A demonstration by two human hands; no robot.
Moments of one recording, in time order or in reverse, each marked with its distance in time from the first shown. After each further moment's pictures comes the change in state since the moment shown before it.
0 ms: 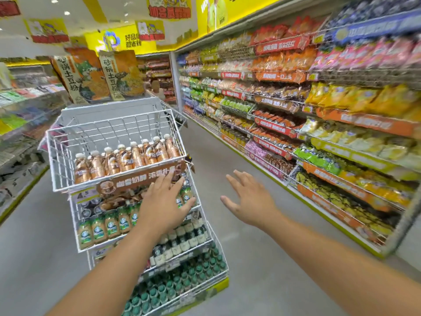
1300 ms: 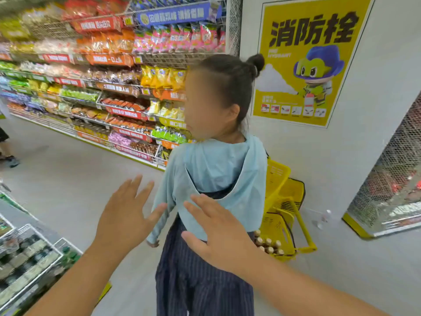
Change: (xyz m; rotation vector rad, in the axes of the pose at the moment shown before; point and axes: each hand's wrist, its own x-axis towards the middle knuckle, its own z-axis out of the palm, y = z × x) left_hand -0.130 0.431 0.026 -0.217 0.018 0.527; right_hand -0.438 0.225 -0.108 0.073 0.141 0.343
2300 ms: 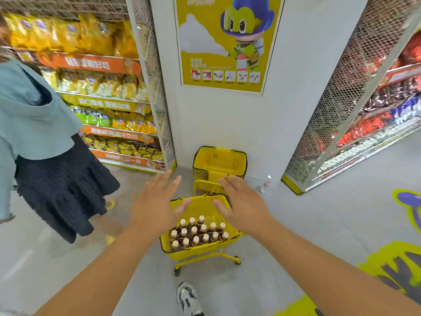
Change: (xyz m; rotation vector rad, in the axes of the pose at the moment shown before) left_hand 0.152 0.282 0.171 -0.166 -0.271 0.383; right_hand -0.036 0.329 -0.040 -0.155 -0.056 0.562
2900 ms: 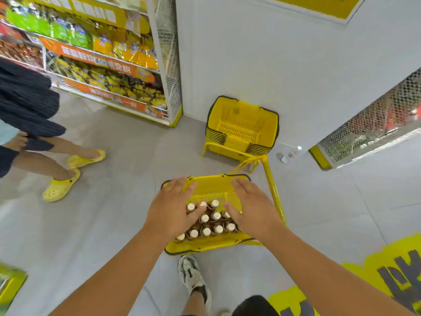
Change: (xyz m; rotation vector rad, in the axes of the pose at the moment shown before) left_hand 0.169 -0.116 0.237 -0.168 -0.338 -0.065; right_hand 0.209 0.057 0.201 -0.001 -0.332 0.123
